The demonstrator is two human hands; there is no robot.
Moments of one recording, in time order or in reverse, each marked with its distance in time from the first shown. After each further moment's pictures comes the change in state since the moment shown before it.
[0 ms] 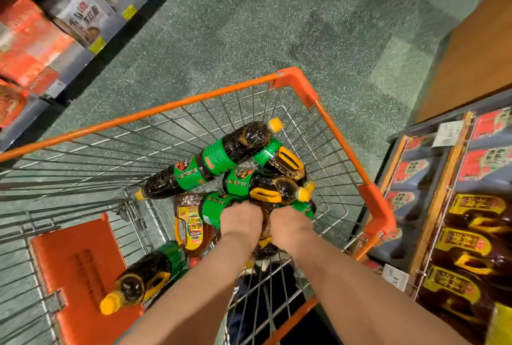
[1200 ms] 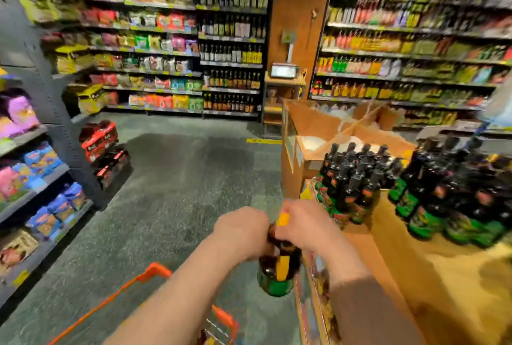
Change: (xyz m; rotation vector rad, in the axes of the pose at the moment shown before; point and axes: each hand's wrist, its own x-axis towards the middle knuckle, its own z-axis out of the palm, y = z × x) left_hand -0.315 0.215 -0.336 0.218 0.522 0.580; right_hand -0.403 0.243 -0.179 0.395 1.019 0.172
